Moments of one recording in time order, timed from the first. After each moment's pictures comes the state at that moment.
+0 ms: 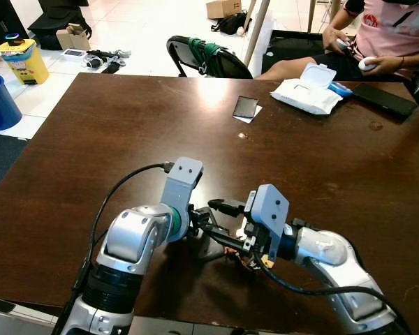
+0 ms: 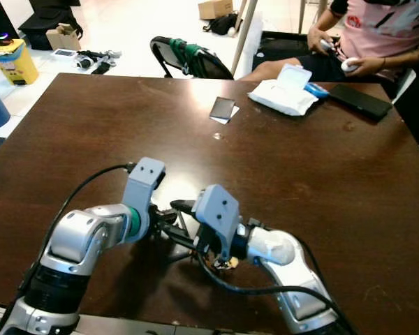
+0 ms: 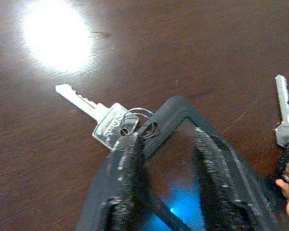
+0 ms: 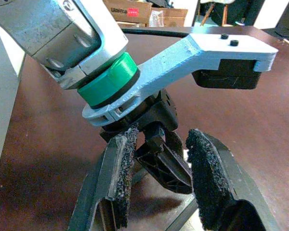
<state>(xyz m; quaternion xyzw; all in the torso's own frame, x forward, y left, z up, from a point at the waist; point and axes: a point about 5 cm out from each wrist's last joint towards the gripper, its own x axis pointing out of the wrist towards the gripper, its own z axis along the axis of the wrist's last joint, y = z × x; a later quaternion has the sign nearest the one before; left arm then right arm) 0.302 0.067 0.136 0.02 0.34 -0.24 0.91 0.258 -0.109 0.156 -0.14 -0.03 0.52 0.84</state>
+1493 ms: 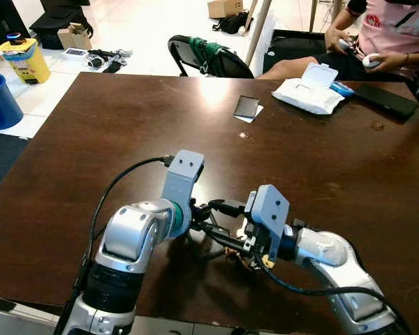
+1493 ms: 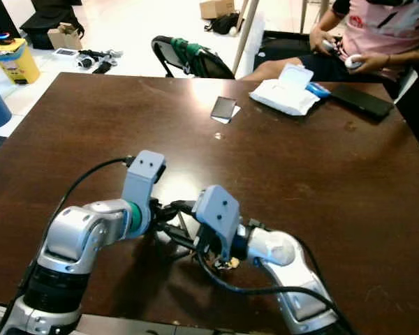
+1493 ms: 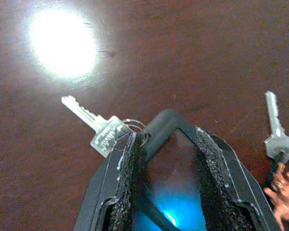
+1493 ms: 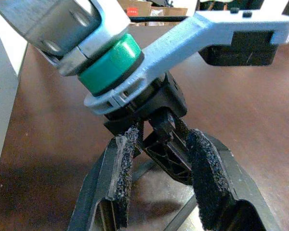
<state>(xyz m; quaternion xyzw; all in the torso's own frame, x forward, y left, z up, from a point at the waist) 0.304 0.065 0.148 0.02 0.33 -0.23 0.92 0.258 -0.109 0.155 -0.14 -0.03 0.51 0.85</state>
